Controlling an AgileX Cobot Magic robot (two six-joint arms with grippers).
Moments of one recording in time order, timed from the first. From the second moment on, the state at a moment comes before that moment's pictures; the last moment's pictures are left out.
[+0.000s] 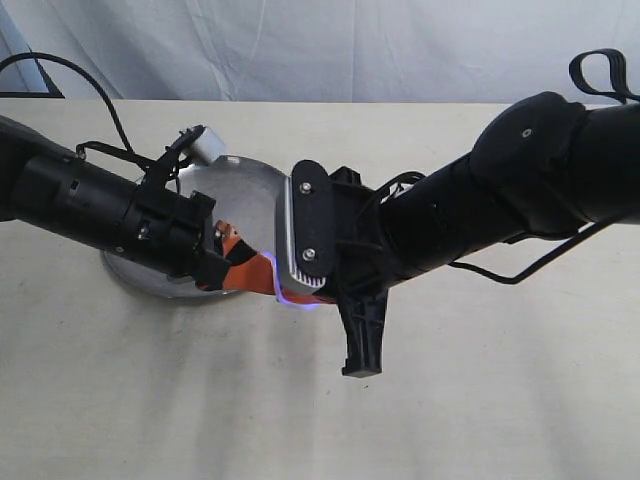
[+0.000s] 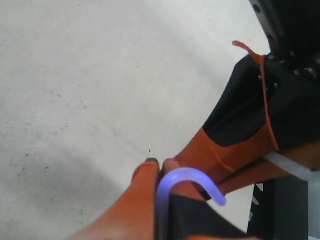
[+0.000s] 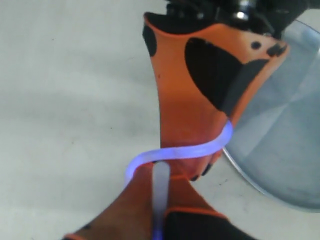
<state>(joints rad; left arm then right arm) -0.32 1.71 -0.83 -1.35 0.99 1.45 0.56 1.63 -0.89 1.03 0.57 -1.90</state>
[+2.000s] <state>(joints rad) -0.33 1.71 -0.83 -1.26 0.78 1.28 0.66 1.63 -0.89 0.97 0.32 -1.62</state>
